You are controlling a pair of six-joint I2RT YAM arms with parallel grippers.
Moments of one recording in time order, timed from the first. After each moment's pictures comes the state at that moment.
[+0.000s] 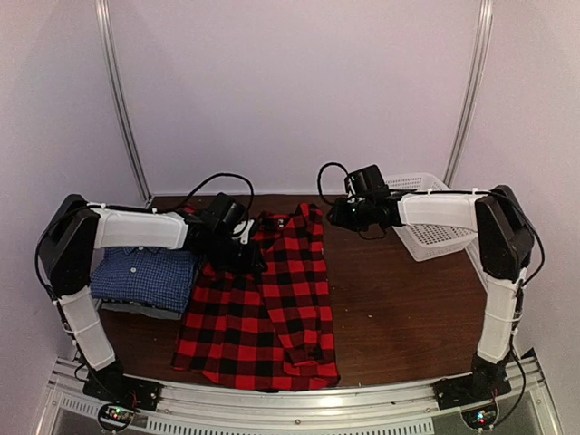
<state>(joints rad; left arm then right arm) -0.68 1.81 1.18 -0.31 0.27 -0.54 0.57 1.95 1.44 -0.15 -0.02 0.63</state>
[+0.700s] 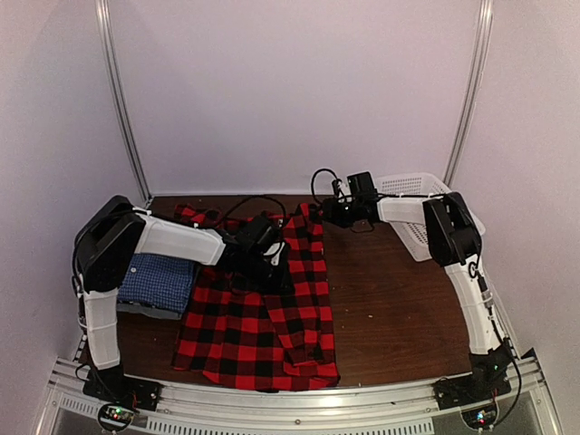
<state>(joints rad) -0.82 2.02 1.28 -0.22 0.28 -0.63 0.39 2.50 1.95 -0.07 -0.41 0.53</state>
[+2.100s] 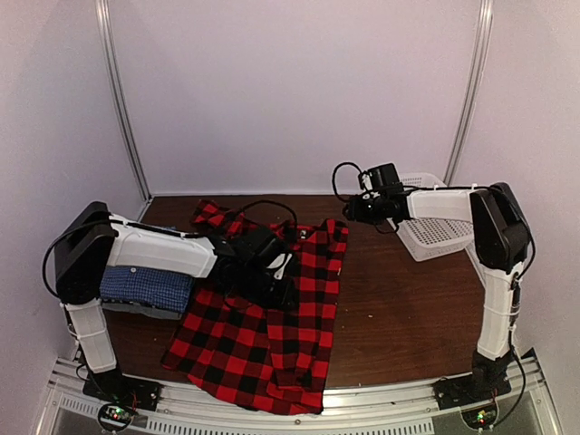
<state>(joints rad) -0.96 1.89 1.19 -0.30 0.25 -0.60 0.40 2.05 1.47 -0.11 -0.09 0.44</state>
